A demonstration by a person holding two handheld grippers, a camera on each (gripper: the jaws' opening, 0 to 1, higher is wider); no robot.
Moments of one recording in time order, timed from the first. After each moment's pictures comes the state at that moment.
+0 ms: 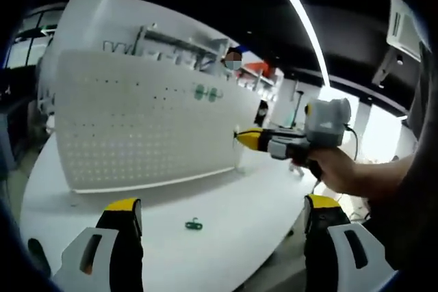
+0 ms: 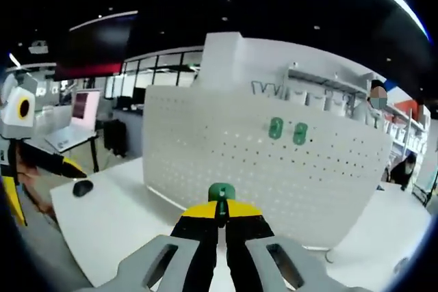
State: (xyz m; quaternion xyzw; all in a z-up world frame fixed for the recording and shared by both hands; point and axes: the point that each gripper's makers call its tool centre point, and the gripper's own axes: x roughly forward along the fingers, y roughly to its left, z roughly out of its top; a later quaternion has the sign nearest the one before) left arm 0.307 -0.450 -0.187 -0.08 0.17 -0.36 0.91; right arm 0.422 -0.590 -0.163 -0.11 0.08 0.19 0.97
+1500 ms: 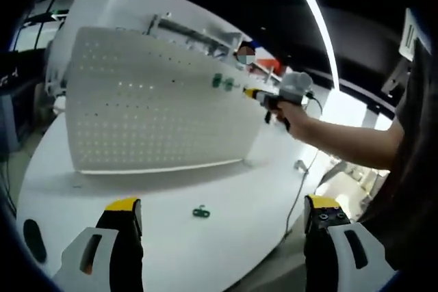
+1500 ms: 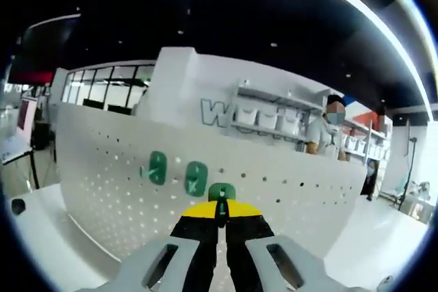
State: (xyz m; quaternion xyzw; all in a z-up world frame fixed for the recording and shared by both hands) left arm 0.311 -0.429 -0.211 -0.11 0.21 -0.33 0.91; right arm 0.562 -0.695 -0.099 -0.11 0.00 0.05 0.99
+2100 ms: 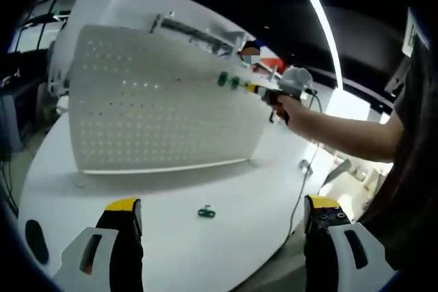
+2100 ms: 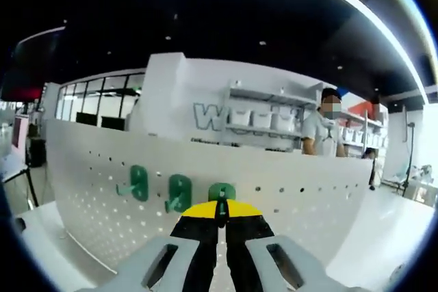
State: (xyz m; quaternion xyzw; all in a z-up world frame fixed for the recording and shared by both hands) left arm 0.318 -0.426 -0.215 -0.11 0.21 -0.32 0.92; right arm 0.582 -0.705 -0.093 -0.06 -0.01 0.03 1.00
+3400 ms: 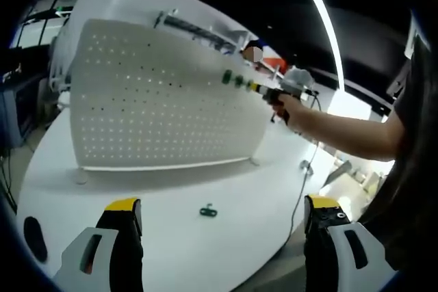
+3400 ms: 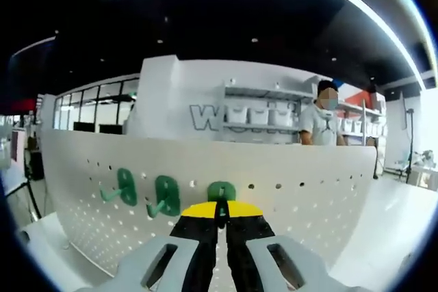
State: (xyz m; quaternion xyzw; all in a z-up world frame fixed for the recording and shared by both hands) left arm 0.323 -0.421 -0.220 -0.12 0.22 -0.32 0.91; right arm 0.605 -0.718 -0.102 -0.03 0.00 0.03 1.00
